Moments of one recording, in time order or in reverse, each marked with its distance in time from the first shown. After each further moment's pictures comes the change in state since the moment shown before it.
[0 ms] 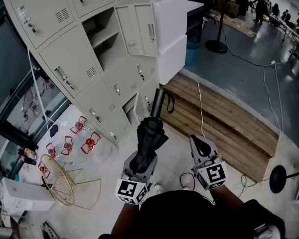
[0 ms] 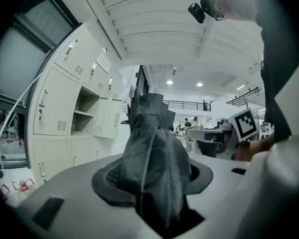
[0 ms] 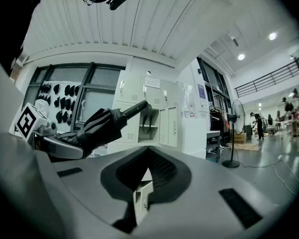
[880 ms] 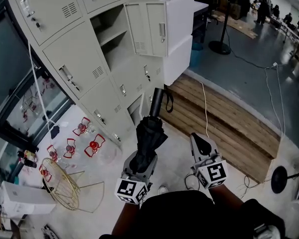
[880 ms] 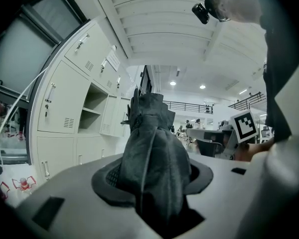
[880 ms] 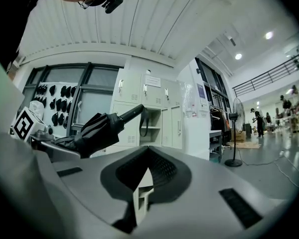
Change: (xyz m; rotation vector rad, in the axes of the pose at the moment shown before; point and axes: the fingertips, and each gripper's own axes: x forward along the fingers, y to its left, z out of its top) left arm -0.005 0.077 0.004 -0.044 -0.004 0.006; right arm 0.067 0.031 0.001 0.018 -0.033 -0.031
